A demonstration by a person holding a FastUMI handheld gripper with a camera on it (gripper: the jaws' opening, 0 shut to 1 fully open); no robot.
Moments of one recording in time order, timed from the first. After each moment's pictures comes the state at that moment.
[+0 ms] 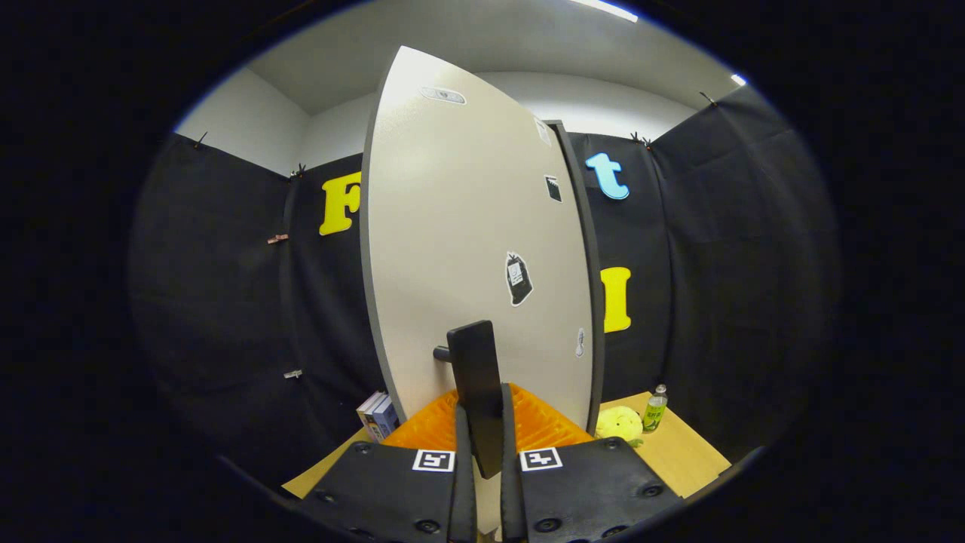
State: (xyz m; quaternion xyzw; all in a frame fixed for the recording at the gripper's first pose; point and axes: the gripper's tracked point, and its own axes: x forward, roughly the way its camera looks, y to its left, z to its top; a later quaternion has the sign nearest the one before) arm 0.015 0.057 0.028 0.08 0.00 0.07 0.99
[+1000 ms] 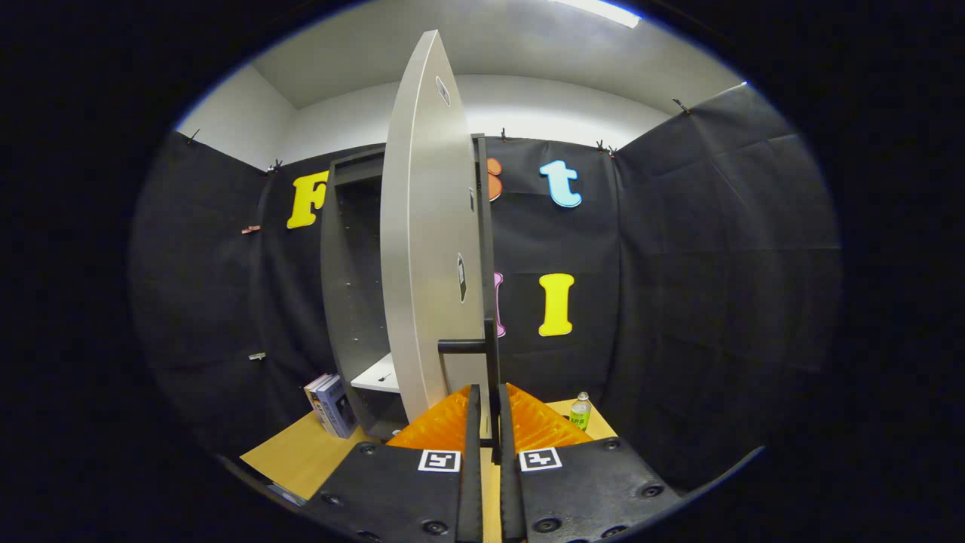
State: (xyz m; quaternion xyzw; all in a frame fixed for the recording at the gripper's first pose) arm -0.006 -0.081 0.028 0.04 0.00 0.01 1.00
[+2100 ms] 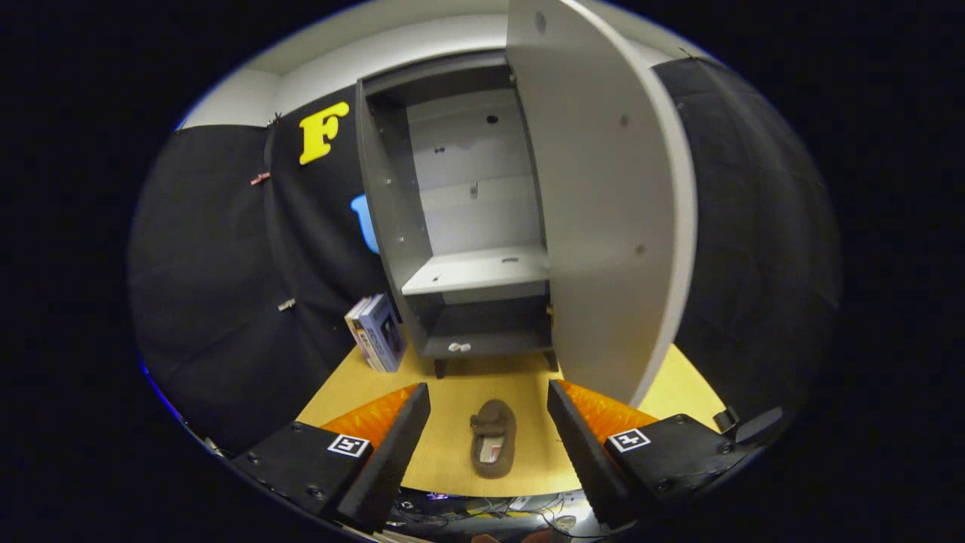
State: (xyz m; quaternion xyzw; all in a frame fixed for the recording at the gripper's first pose) arm -0.046 0.076 -0.166 0.08 0.23 0.06 0.97
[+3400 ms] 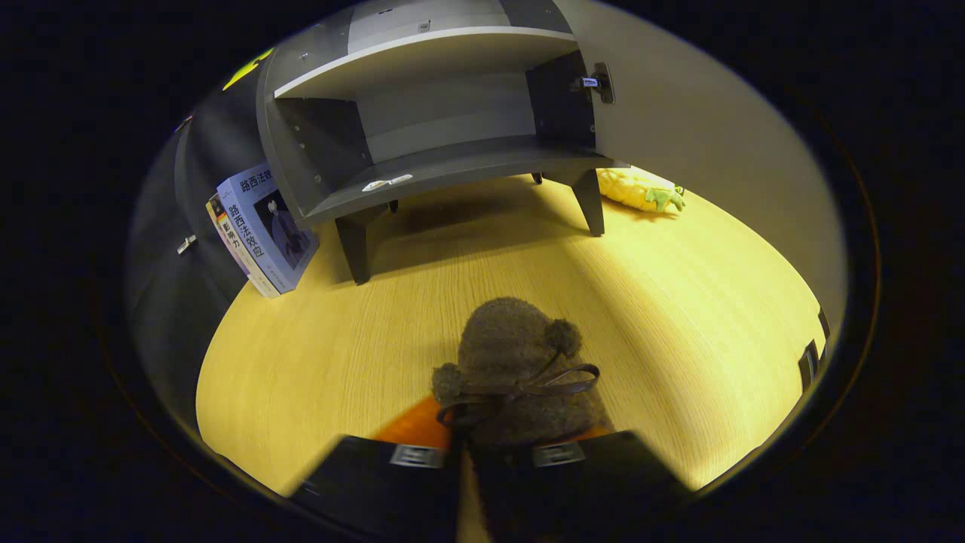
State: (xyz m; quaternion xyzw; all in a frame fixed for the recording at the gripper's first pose) arm 0.107 0.138 -0.486 0.09 0.34 -0.04 0.93
